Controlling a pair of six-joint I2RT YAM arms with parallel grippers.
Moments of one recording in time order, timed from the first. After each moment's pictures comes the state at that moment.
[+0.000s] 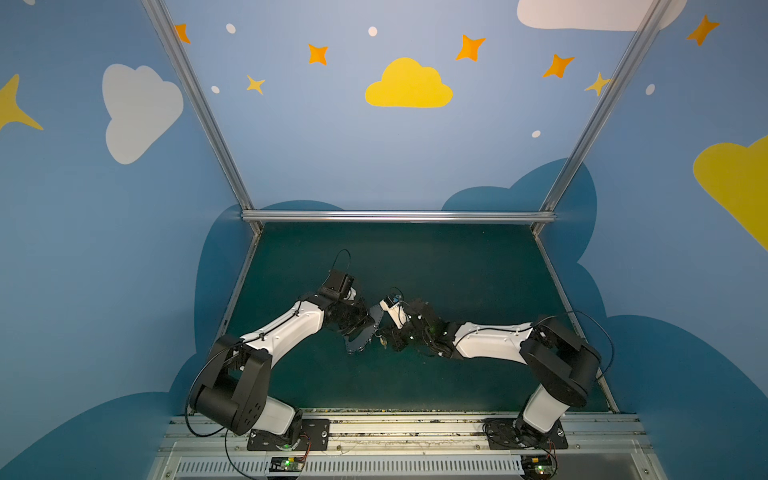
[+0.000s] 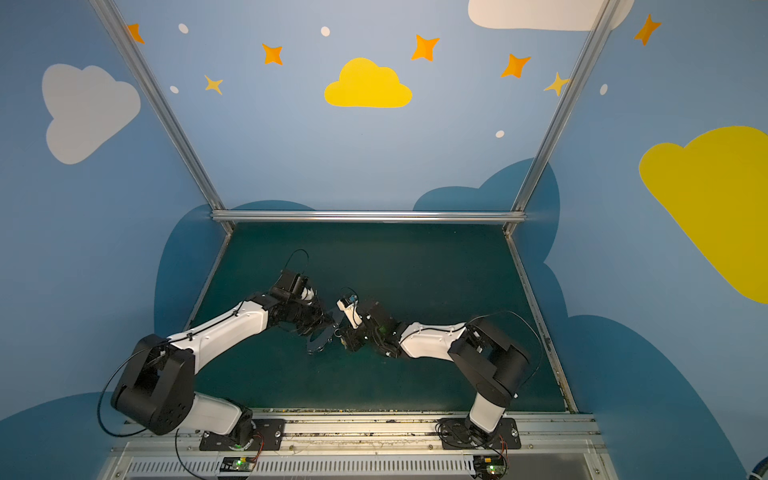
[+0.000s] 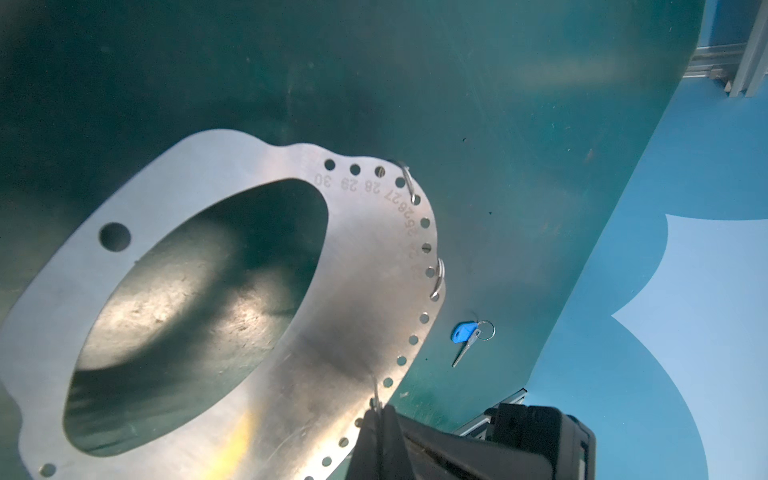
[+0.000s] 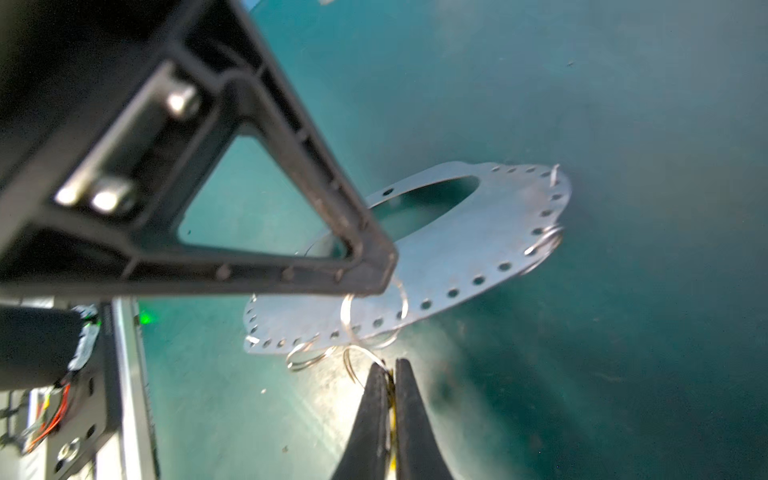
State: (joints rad) left arm -0.40 1.46 0.87 -0.46 0.48 -0.95; right arm 0.96 1.70 0.84 0.22 -0.19 0.30
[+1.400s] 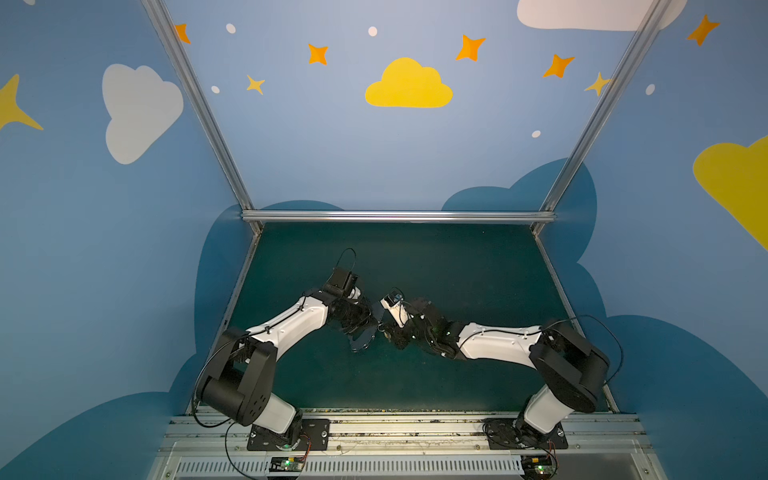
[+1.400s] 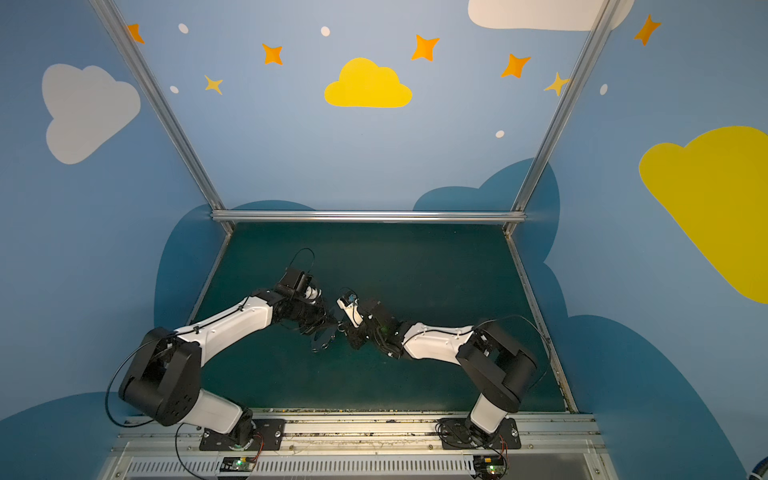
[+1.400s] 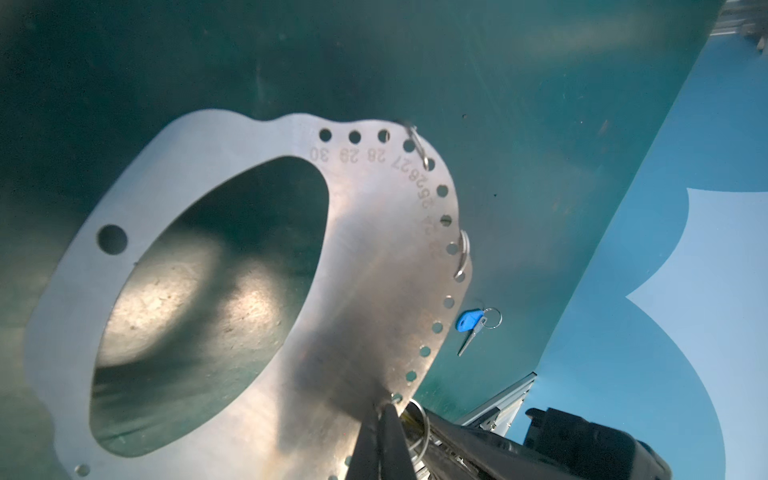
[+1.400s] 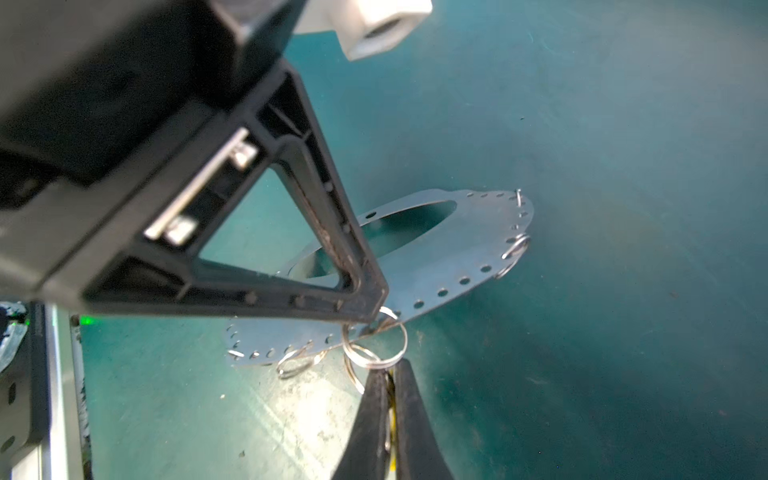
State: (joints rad) left arm -0.41 1.51 0.92 -0.50 0.51 -0.89; right arm 0.97 1.65 0.82 0.21 -0.10 0.17
